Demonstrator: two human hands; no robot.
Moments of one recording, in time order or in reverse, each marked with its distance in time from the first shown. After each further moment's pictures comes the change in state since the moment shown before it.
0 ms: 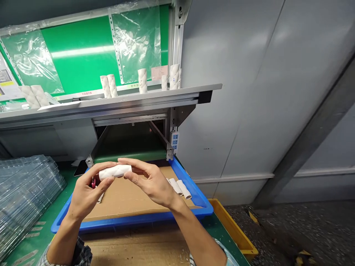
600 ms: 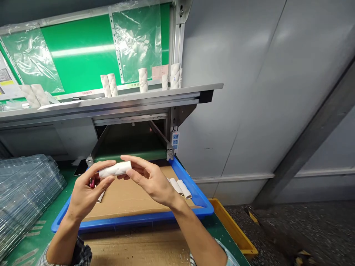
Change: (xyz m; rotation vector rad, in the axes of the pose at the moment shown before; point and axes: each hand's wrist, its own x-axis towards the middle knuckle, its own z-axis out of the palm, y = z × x) left_hand 0.000 -0.003 -0.001 0.021 0.030 0.016; right_hand 0.001 0.004 -0.002 0.123 -0.037 0.000
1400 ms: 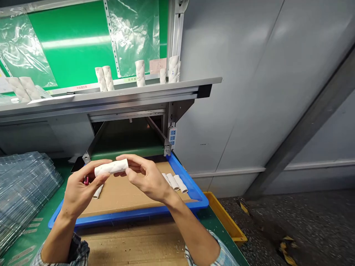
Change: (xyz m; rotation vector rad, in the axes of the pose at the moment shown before) left_hand -0.001 0.004 -0.003 0.062 0.015 -0.055; right_hand -0.002 -0.001 0.005 -0.070 0.005 -0.020
